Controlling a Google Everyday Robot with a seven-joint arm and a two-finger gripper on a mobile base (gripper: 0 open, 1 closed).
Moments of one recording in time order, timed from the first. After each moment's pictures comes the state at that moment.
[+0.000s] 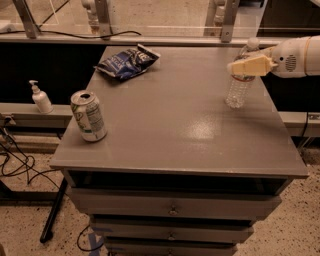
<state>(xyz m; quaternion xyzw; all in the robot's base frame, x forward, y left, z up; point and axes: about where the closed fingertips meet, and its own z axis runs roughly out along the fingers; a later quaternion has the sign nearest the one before) 0.657 -0.226 0.941 -0.32 0.77 0.25 0.49</state>
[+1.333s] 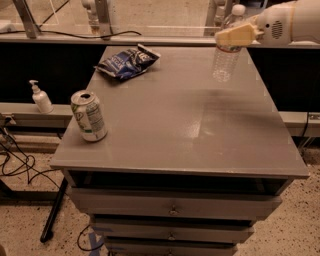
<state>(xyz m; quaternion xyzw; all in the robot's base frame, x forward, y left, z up) 0.692 -0.184 1.004 -0.37 0.74 0.26 0.50</state>
